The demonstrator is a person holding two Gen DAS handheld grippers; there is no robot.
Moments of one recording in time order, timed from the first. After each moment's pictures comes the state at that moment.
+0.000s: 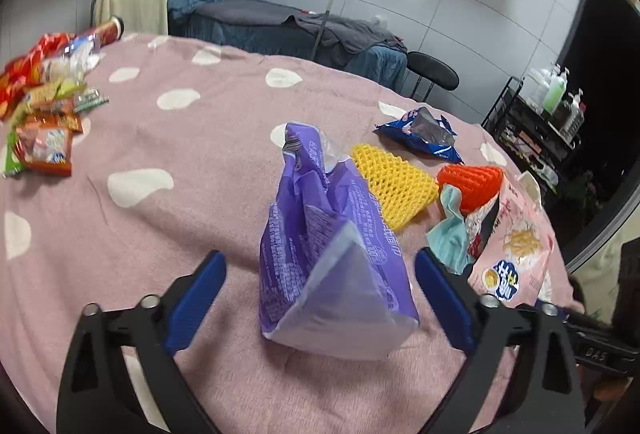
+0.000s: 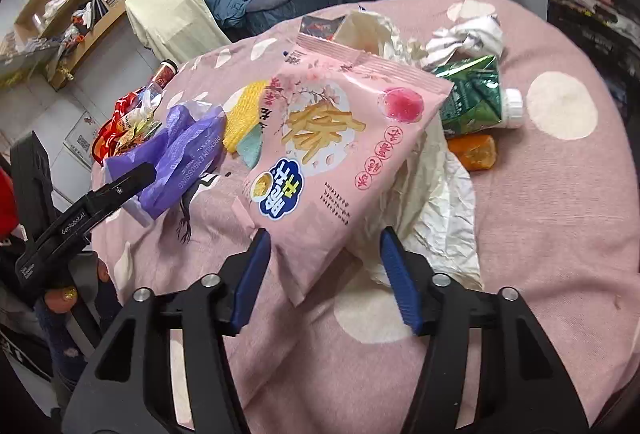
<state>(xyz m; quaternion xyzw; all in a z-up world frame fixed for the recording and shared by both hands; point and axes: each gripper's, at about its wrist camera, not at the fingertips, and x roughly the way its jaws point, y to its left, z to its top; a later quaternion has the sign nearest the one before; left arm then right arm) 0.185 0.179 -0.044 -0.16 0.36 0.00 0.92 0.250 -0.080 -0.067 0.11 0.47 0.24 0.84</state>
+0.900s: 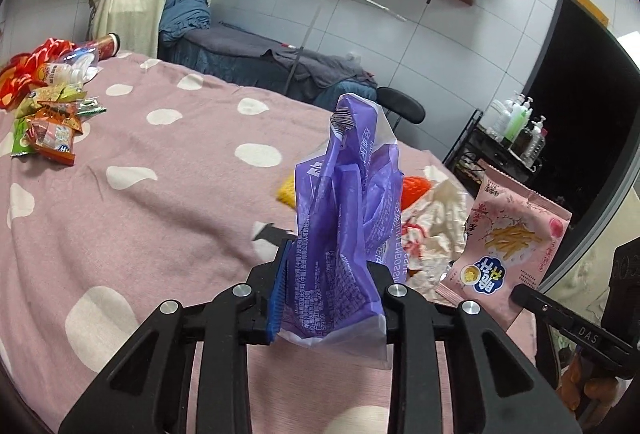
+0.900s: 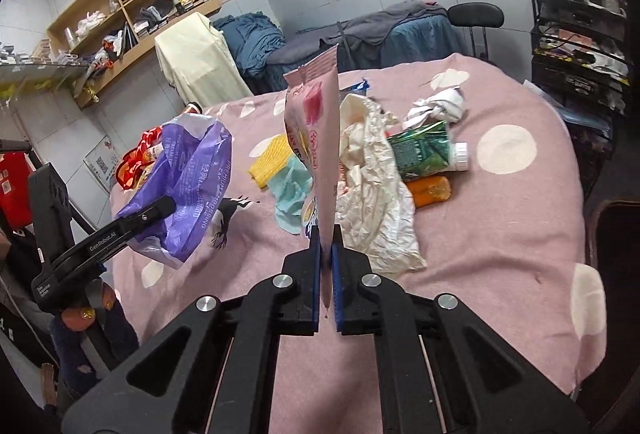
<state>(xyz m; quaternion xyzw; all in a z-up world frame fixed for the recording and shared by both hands) 0.119 0.140 -0.013 -0.18 0.29 -0.03 0.94 0.184 -0.131 -0.018 0.11 0.36 0.25 0.89</state>
